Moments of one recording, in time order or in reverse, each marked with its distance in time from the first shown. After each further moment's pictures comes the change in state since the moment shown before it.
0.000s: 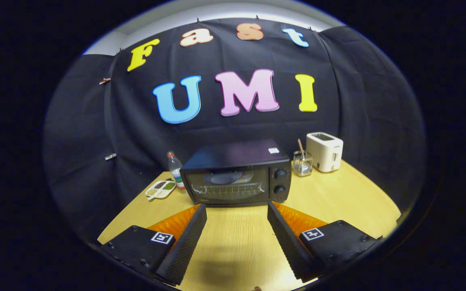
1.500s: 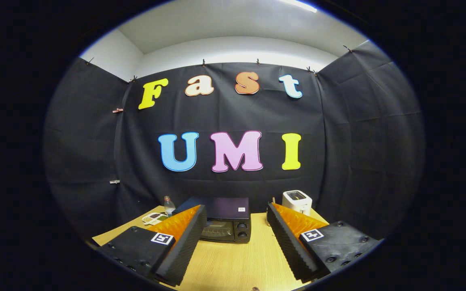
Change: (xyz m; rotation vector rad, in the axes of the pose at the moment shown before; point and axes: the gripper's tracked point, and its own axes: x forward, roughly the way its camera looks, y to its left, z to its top) arm -0.109 -0.085 0.137 -0.073 -0.276 0.021
